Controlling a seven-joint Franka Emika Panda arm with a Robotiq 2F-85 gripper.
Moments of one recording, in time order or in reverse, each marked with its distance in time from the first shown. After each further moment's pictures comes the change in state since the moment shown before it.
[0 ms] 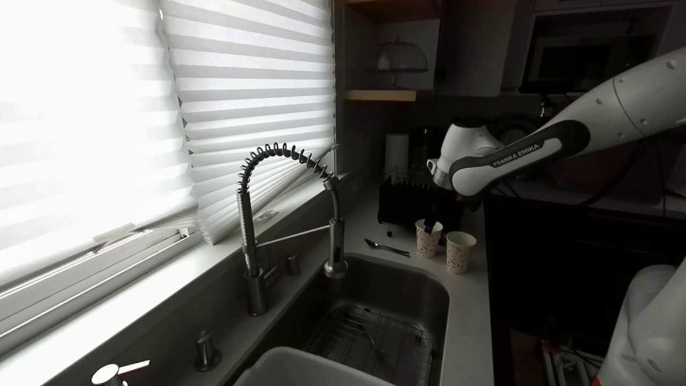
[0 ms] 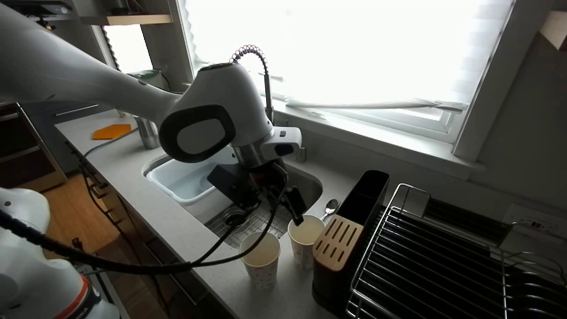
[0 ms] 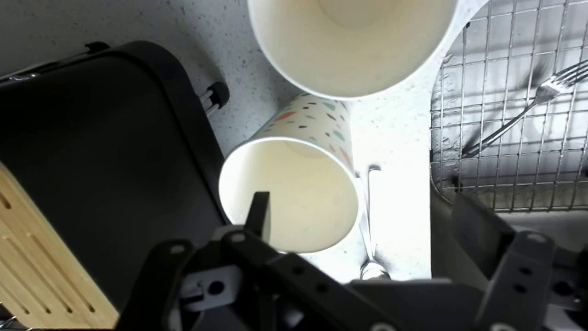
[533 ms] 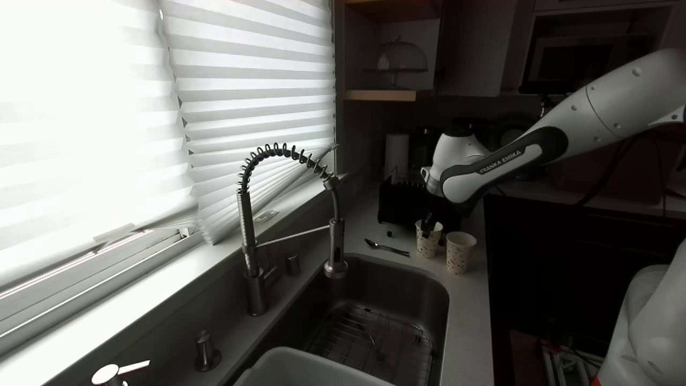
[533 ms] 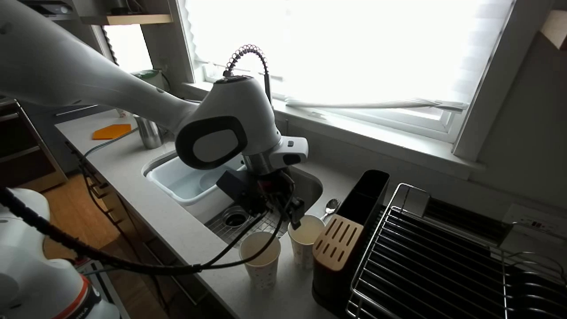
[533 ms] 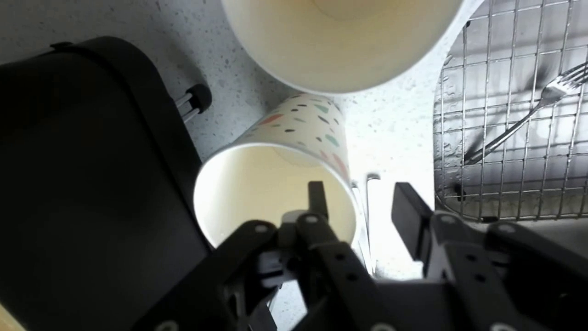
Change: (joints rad) arm 0.005 0.085 0.002 0.023 0.026 0.028 0.010
